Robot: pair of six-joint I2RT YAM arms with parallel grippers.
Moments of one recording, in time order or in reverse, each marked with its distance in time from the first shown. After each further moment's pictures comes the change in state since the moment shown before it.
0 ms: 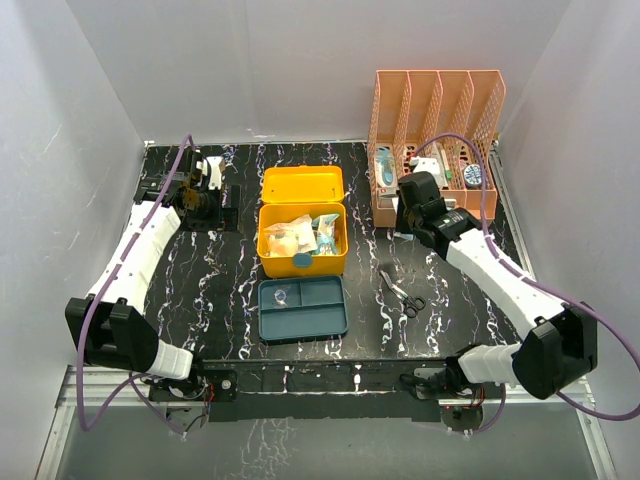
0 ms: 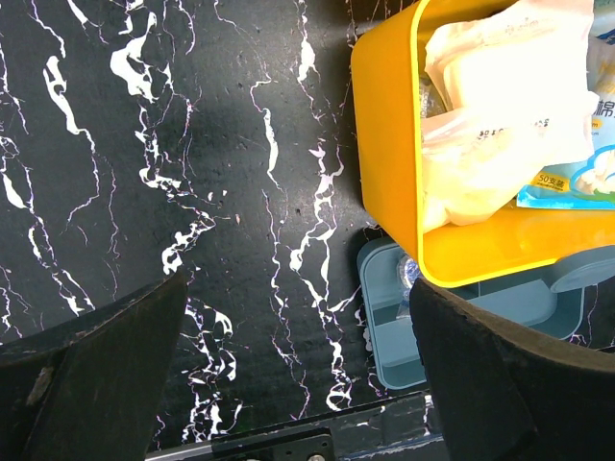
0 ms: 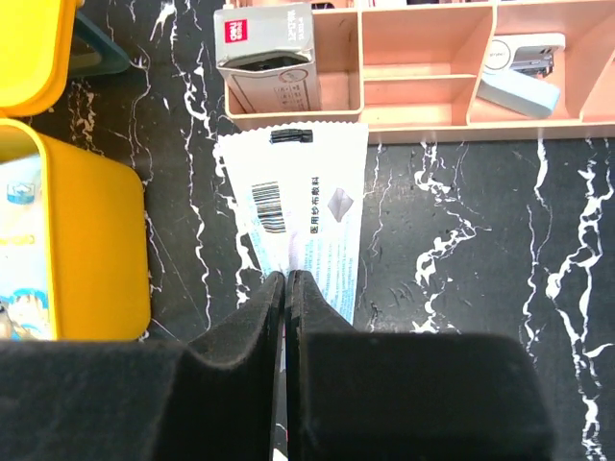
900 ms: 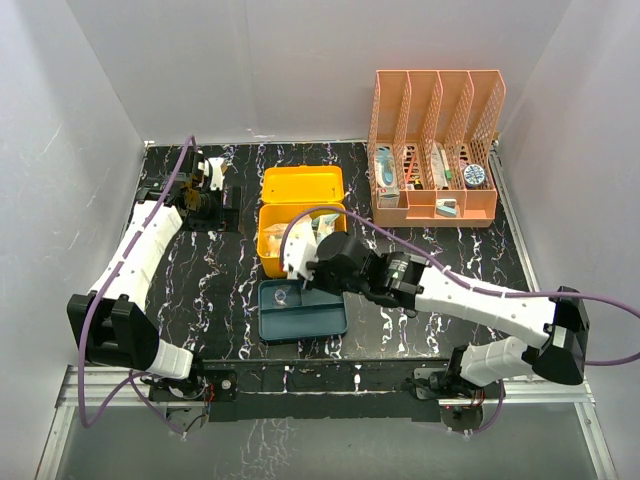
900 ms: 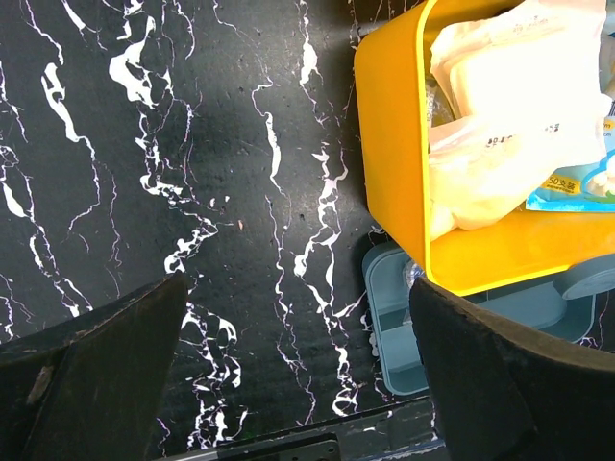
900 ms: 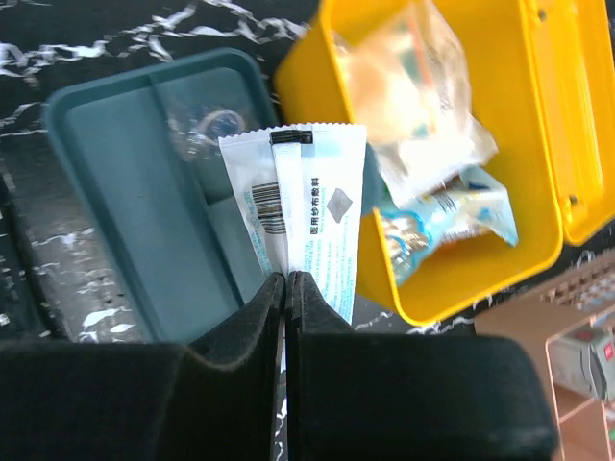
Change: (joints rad) left arm 0.000 0.012 -0.016 0.024 0.001 0.016; right arm 0.644 0.020 0.059 0.032 -0.214 -0.720
